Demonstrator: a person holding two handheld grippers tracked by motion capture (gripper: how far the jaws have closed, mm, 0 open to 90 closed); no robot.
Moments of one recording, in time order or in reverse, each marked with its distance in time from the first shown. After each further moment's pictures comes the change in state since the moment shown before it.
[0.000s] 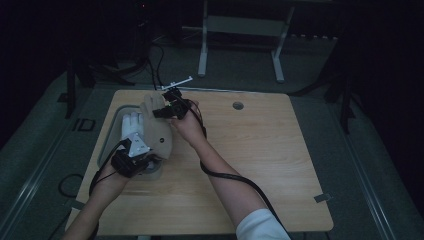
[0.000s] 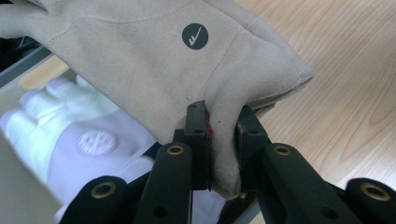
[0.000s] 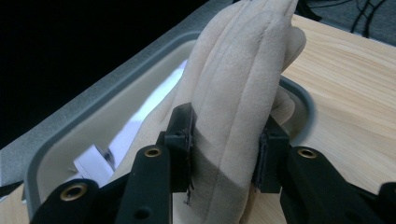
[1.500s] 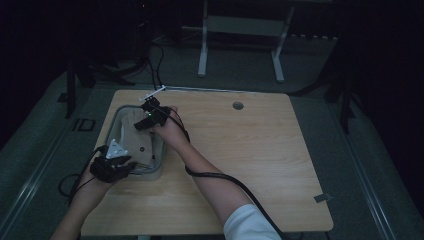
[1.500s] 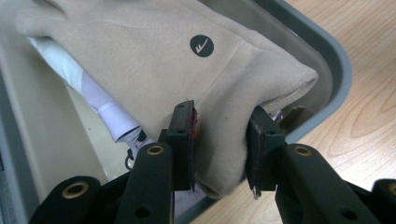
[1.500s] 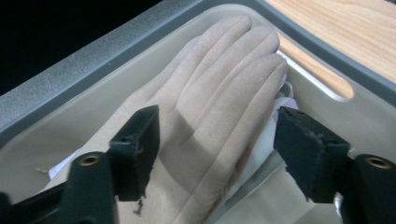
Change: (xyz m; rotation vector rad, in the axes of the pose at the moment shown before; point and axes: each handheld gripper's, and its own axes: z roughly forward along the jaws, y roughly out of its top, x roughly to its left) left arm 0.026 -0.046 -0.011 0.088 0.025 -0.138; right arm 0.027 -0.003 0.067 0.116 -0.013 -0.104
